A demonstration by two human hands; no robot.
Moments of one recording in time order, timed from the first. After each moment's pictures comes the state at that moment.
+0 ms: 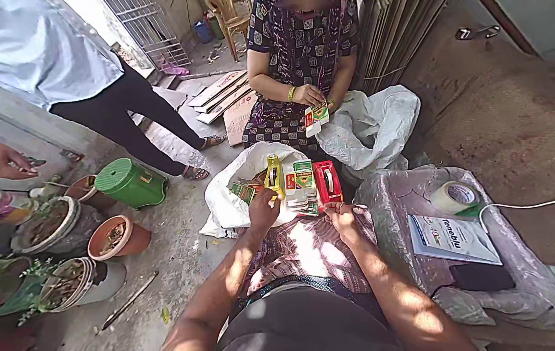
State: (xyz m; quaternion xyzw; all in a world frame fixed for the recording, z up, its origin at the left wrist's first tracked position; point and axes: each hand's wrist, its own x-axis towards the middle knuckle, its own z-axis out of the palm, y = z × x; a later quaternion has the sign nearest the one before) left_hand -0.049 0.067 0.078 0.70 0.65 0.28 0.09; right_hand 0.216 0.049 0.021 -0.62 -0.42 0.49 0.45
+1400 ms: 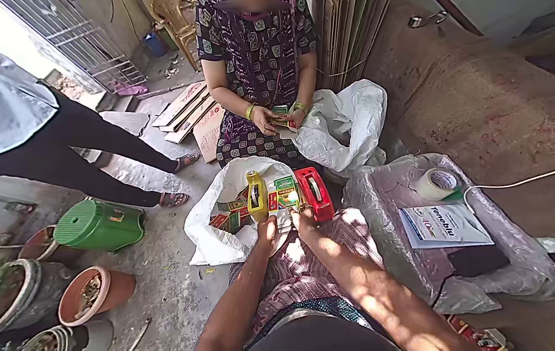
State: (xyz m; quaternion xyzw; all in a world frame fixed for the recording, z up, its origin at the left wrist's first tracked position) left_hand -0.009 0.122 -0.005 0.35 0.70 0.35 0.51; right_hand 0.122 0.131 -0.017 -0.74 -0.30 0.46 0.39
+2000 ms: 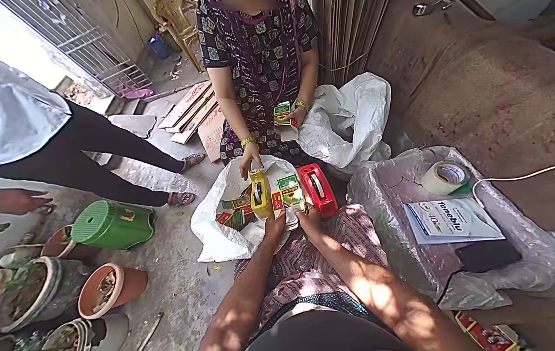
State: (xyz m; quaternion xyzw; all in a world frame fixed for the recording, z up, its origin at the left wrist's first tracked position) left_hand -0.007 0.125 -0.017 0.45 0.70 0.28 0.48; right_hand 0.136 0.112 -0.041 -0.70 -0.38 0.42 0.44
